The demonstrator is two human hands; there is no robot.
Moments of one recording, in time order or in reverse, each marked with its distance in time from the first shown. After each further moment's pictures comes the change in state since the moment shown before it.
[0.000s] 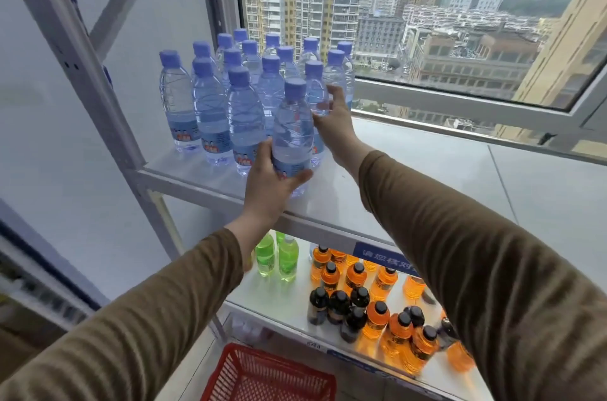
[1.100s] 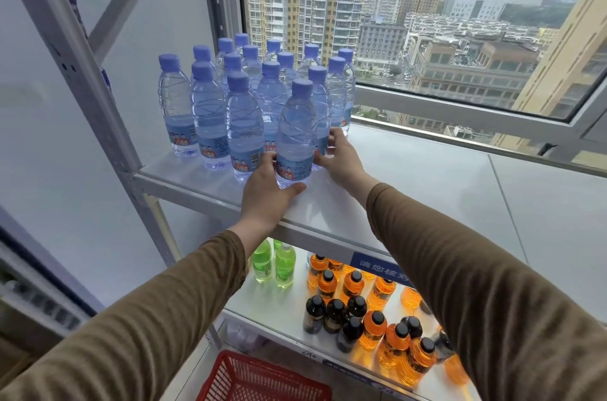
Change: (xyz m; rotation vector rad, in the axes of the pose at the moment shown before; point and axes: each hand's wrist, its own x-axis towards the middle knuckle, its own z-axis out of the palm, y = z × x) left_hand 0.010 -0.014 0.006 0.321 -0.007 -0.006; right_hand -0.020 0.049 -0.021 -0.321 -0.135 0.034
